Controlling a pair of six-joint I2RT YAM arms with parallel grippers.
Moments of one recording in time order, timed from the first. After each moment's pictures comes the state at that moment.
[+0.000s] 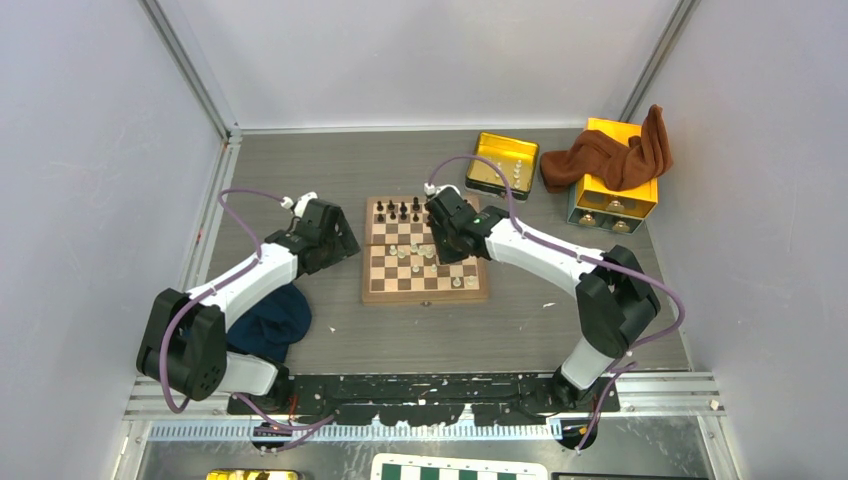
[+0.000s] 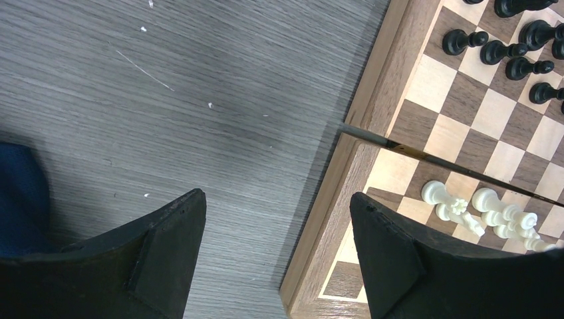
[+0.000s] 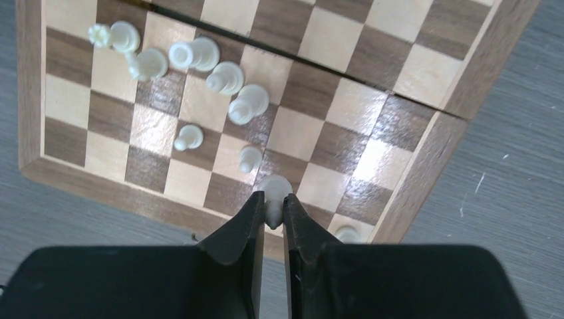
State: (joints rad) left arm -0.40 1.37 0.83 -0.39 -0.26 -0.76; right arm 0.73 1.64 1.21 -0.56 0.15 0.38
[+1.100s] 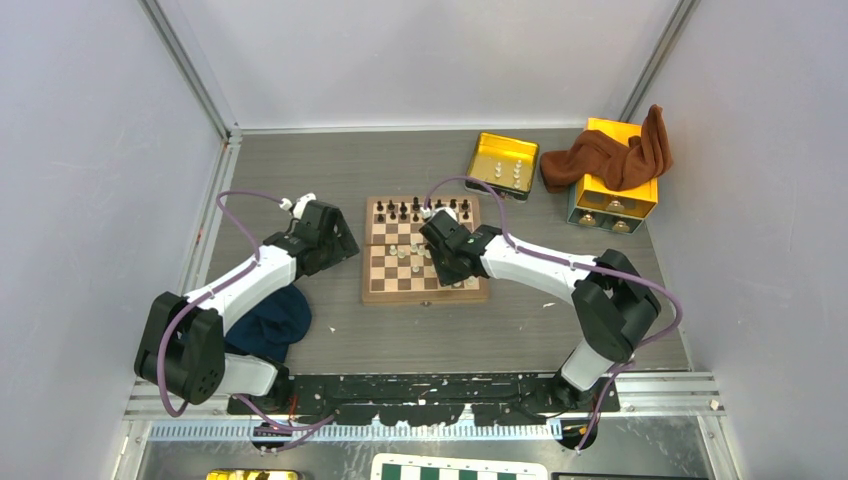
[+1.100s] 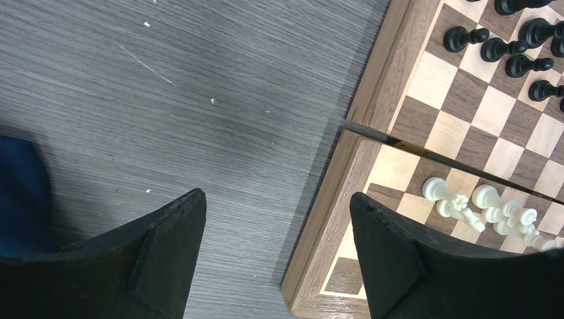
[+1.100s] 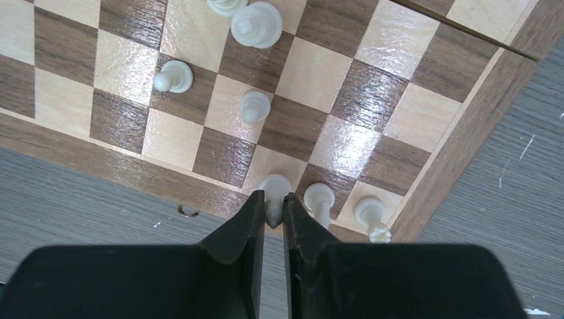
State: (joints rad) left arm -0.40 1.35 0.81 -0.39 -0.26 -0.77; right arm 0.82 1.62 1.08 -0.55 0.18 0.42
